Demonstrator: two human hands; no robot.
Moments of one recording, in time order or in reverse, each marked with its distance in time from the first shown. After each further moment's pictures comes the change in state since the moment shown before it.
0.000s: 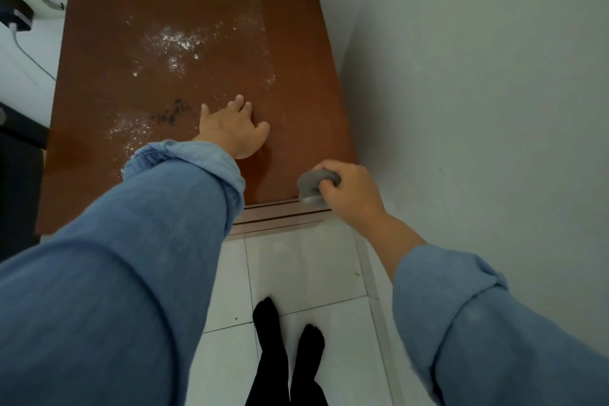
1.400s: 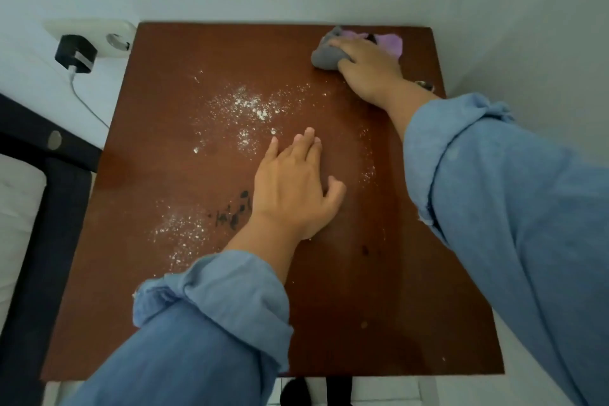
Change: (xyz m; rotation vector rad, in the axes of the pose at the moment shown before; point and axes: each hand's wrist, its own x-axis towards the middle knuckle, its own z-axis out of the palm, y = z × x) left_hand 0.094 -0.059 -0.019 -0.101 0.350 0.031; right_hand 0.413 -0.084 0.056 -0.373 -0.106 -0.294
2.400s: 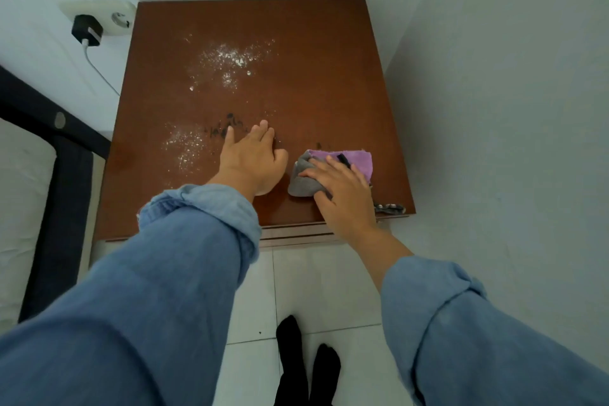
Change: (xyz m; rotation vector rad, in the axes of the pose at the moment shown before) left_hand -0.120 0.016 -0.001 0.025 -0.236 -0.037; right_hand -0.365 -0.067 0.054 0.083 0.086 0.098
